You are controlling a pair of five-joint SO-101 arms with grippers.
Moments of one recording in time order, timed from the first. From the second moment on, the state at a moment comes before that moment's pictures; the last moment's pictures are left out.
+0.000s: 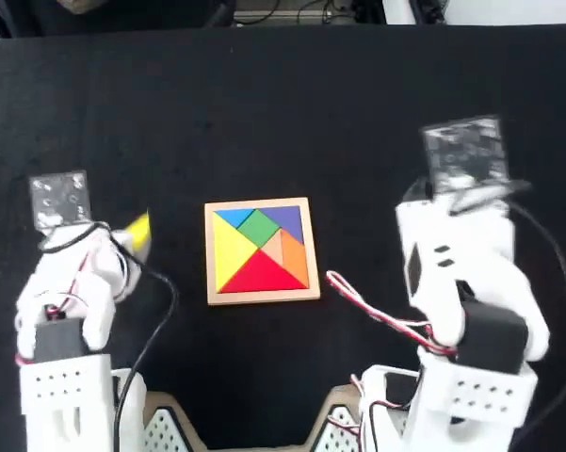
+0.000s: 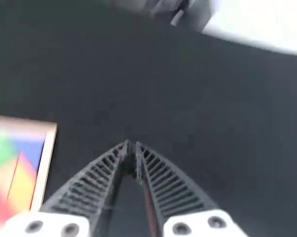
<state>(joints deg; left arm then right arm) -12.9 -75.4 65.7 50.5 -2.0 10.4 -61.7 31.3 68.9 15.6</state>
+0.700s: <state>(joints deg) -11.9 -101.8 74.9 43.1 -2.0 -7.4 -103.5 67.8 43.2 -4.8</state>
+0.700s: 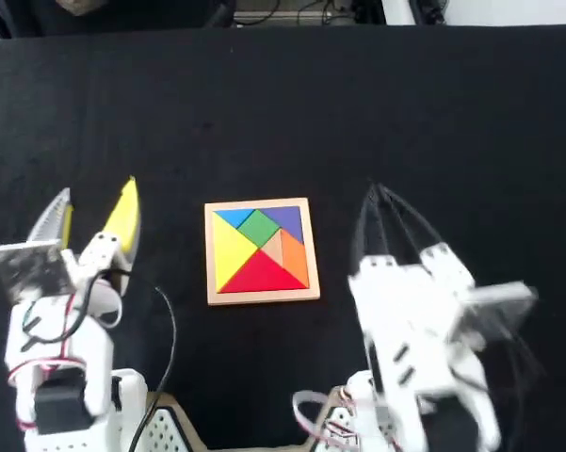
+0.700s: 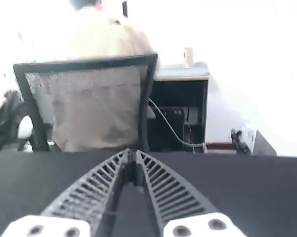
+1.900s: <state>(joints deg) -11.2 -101.1 96.6 70.8 -2.2 4.1 -103.5 96.7 73.0 0.8</state>
